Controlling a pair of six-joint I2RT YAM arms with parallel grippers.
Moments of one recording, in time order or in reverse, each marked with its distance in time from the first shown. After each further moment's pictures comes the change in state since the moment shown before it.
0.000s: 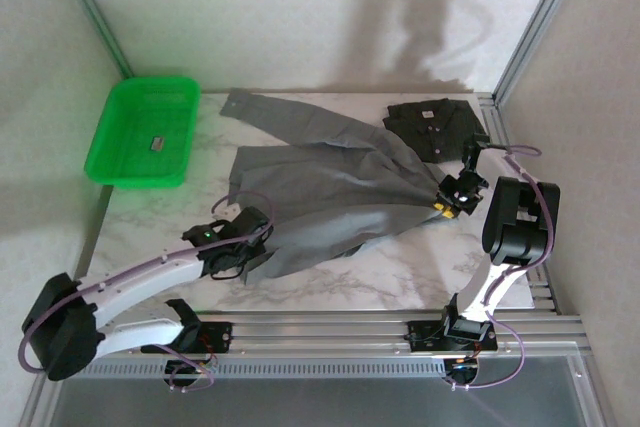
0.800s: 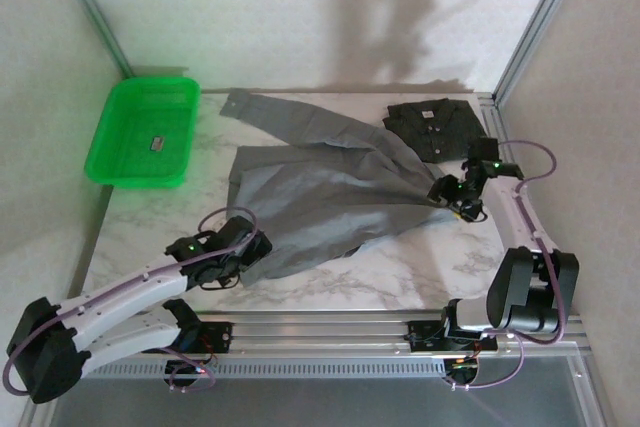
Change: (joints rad) left arm 0.007 -0.167 -0.109 -0.012 0.165 -0.256; right arm 0.077 -0.418 -0.190 0.051 0.016 -0.051
